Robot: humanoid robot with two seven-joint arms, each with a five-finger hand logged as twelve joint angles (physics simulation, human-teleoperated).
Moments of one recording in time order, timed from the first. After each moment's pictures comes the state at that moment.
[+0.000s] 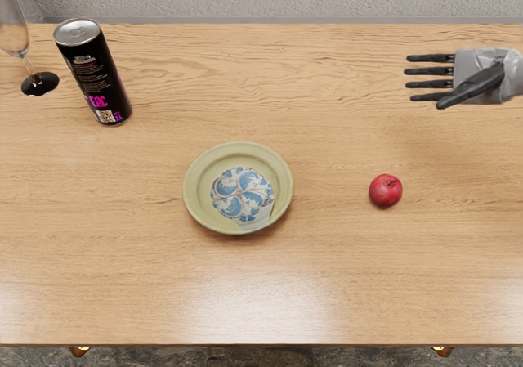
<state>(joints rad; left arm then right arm) -0.09 0.00 0.00 -0.21 0.02 -0.16 0.42 1.13 -0.78 0.38 0.81 0.25 0.61 -0.61</state>
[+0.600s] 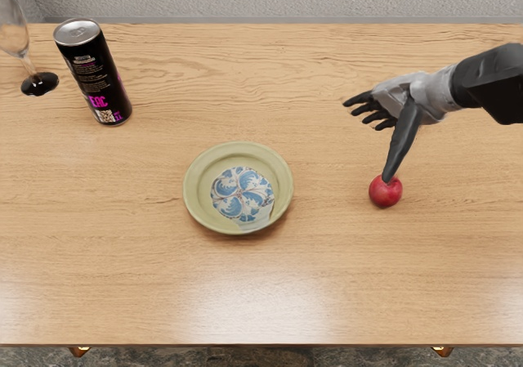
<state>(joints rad) -0.07 0.00 -0.01 -0.21 0.02 -0.16 0.42 1.60 -0.78 -0.14 1.49 -0.16 0.16 -0.61</state>
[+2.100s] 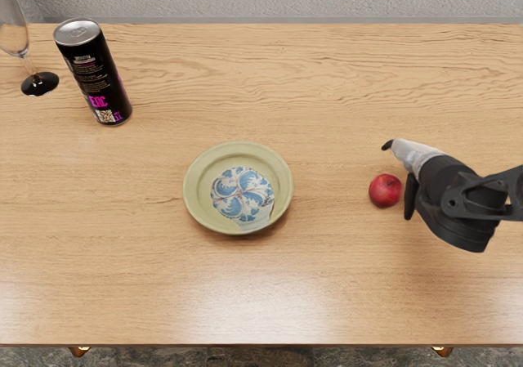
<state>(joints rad) -0.07 0.00 -0.01 -0.21 0.02 -0.16 0.42 1.58 -0.50 -0.69 1.64 -0.58 -0.61 -0.61</state>
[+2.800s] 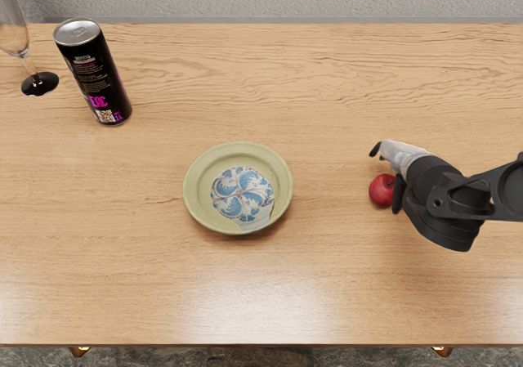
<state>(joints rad) -0.07 0.00 -0.02 -0.21 0.02 -0.16 0.42 1.57 -0.45 -0.68 1.61 -0.57 -0.61 -0.61</state>
